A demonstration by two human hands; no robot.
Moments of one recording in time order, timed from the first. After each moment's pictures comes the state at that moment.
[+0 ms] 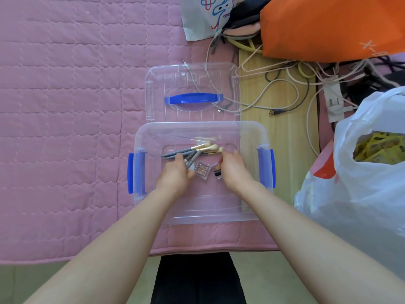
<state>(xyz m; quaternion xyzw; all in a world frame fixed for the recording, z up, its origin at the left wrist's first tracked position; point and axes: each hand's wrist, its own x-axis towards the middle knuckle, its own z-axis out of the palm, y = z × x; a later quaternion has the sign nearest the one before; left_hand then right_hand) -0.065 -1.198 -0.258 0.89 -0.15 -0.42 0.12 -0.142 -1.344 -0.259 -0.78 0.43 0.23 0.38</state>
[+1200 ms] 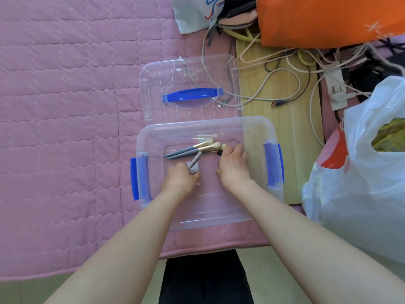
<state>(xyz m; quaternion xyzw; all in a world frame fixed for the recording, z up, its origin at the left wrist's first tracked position) -0.067 -1.196 -0.273 0.87 -0.04 -0.47 0.14 -0.133 -1.318 -0.277 -0.88 0.36 0.28 0.10</state>
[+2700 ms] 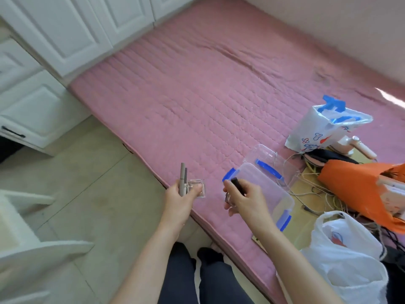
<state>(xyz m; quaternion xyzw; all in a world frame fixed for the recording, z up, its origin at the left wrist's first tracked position) -0.225 -1.025 0.142 0.69 0.34 -0.05 0.64 -0.190 -1.184 0.164 -0.75 0.11 0.23 0.61</state>
